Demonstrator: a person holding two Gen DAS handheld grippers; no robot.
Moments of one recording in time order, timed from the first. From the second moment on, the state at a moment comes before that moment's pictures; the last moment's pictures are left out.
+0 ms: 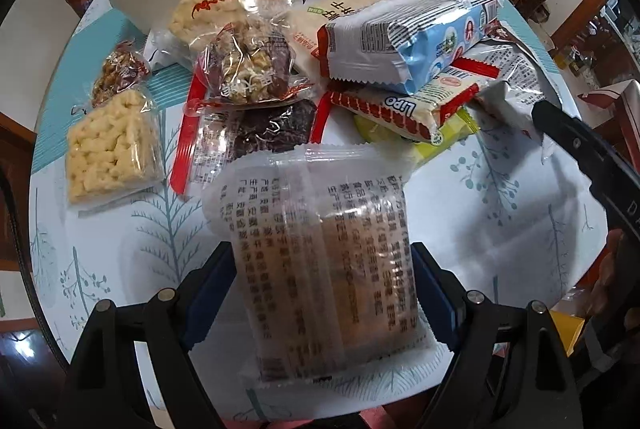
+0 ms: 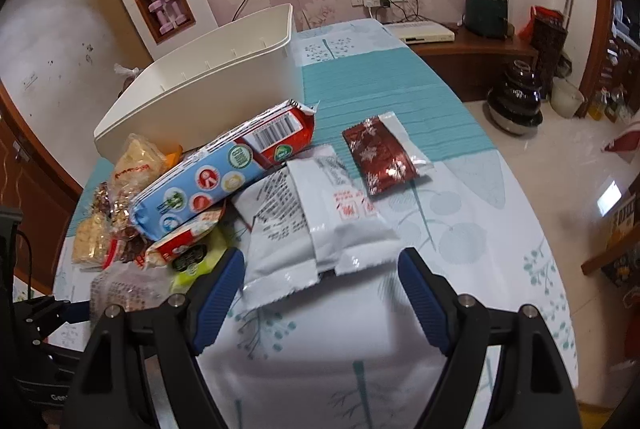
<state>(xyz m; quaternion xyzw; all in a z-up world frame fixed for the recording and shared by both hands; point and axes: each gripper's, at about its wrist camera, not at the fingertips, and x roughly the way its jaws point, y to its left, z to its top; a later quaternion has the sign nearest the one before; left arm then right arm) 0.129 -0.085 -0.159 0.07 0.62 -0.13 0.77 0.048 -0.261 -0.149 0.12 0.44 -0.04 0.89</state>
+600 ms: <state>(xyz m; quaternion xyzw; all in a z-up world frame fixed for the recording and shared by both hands) 0.143 -0.089 -0.178 0.07 0.62 -0.13 0.77 0.084 -0.266 -0.165 0.11 0.42 -0.02 0.90</state>
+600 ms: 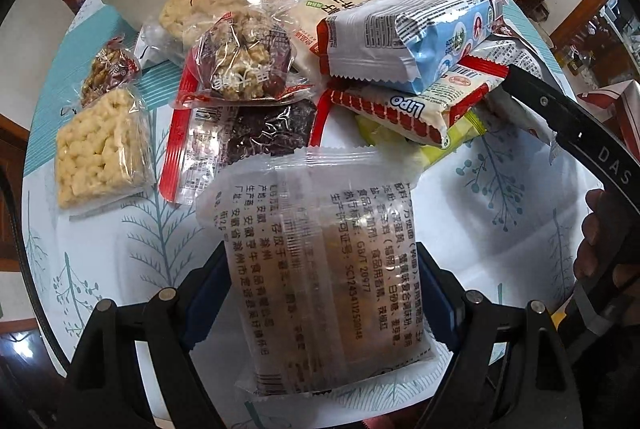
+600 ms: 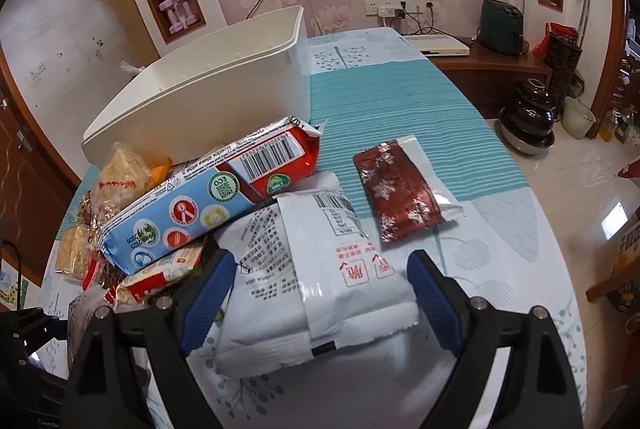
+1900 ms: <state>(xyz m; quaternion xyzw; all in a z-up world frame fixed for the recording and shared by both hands) 0.062 -0.053 -0.124 0.06 0.57 -0.16 0.80 0.030 -0.257 -0.107 0.09 0.39 -0.04 0.91</state>
